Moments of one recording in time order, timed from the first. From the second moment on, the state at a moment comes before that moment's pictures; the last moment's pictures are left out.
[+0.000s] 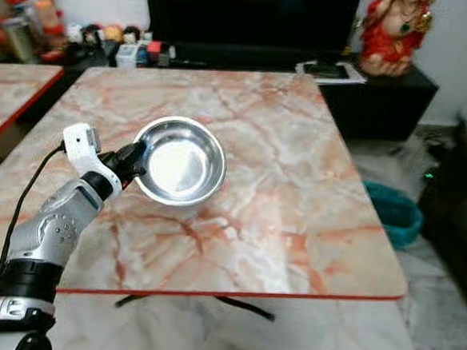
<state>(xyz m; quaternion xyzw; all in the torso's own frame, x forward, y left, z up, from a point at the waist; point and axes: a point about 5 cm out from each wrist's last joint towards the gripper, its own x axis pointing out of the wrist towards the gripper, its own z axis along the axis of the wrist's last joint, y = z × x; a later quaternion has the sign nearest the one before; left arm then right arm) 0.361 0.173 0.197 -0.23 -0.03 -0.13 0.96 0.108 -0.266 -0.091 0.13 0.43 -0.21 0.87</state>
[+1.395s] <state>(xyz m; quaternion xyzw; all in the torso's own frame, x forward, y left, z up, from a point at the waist) 0.327 0.162 0.168 -0.32 0.22 -0.12 0.91 0.102 -0.262 -0.094 0.13 0.44 -0.21 0.86</state>
